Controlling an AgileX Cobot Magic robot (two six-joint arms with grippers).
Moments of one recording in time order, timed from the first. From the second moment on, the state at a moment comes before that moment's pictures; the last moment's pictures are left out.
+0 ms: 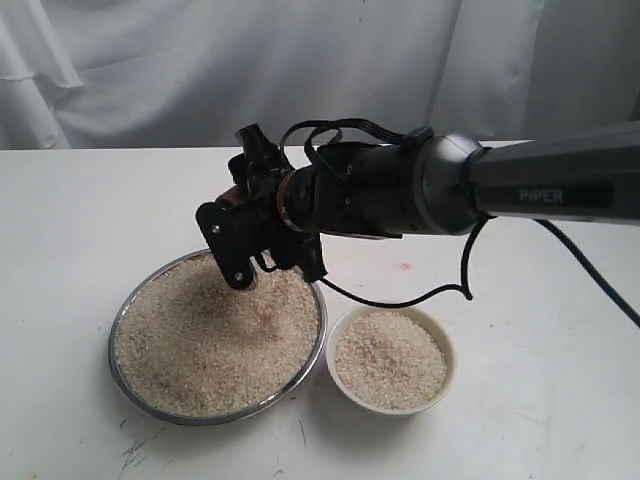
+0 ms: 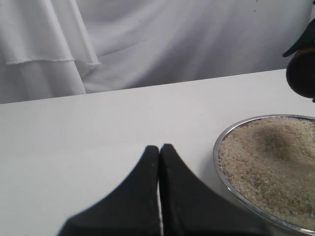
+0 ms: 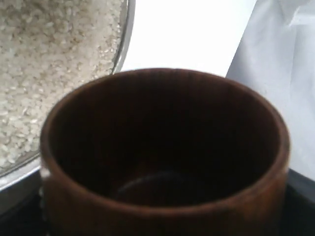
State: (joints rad) left arm -0.04 -0.01 0.00 -0.09 0.28 0.19; right arm 0.73 2.07 -1.41 -1.01 0.18 -0.56
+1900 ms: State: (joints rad) left arm -0.04 -0.01 0.00 -0.09 0.28 0.19; right arm 0.88 2.35 -1.60 -1.30 0.44 -0.71
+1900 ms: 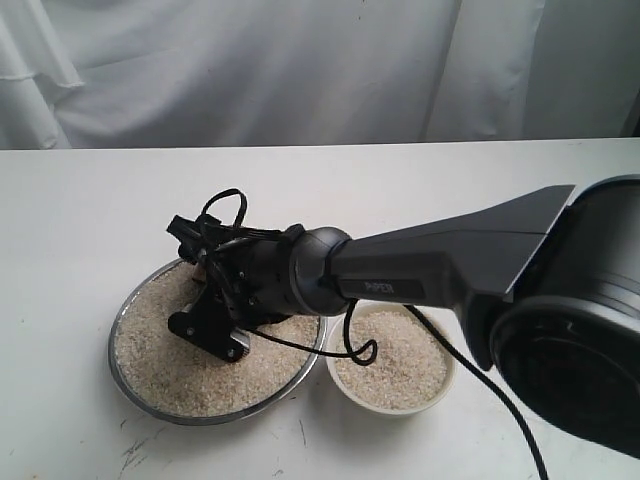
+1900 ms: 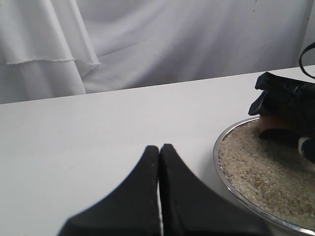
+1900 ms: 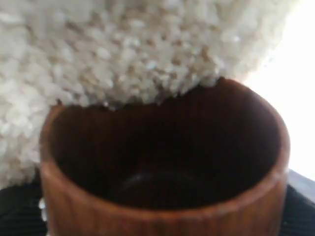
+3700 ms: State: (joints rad) left arm -0.04 -0.01 0.00 -0.09 0.28 0.19; right arm 0.81 2.30 -1.61 -0.14 0.39 -1.50
